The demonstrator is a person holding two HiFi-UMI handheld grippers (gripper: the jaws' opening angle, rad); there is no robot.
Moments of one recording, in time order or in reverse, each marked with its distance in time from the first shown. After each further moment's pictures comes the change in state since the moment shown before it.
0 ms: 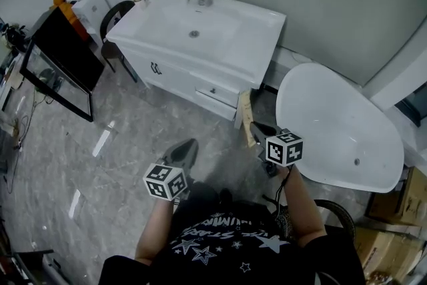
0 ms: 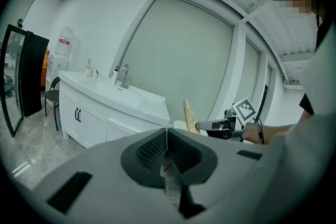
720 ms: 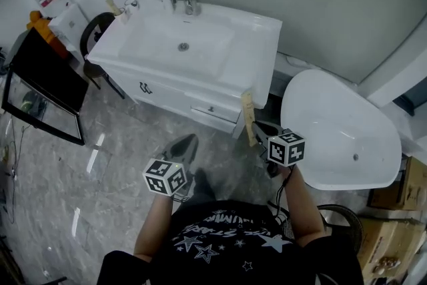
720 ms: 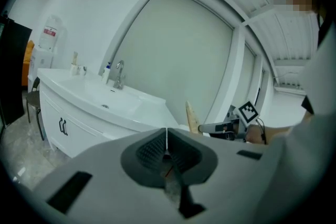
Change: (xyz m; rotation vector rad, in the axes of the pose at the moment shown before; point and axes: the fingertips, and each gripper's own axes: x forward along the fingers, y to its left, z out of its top) left arm 0.094 0.096 0.066 0.017 0.031 -0.124; right arm 0.085 -0.042 0.061 0.057 -0.019 -0.123
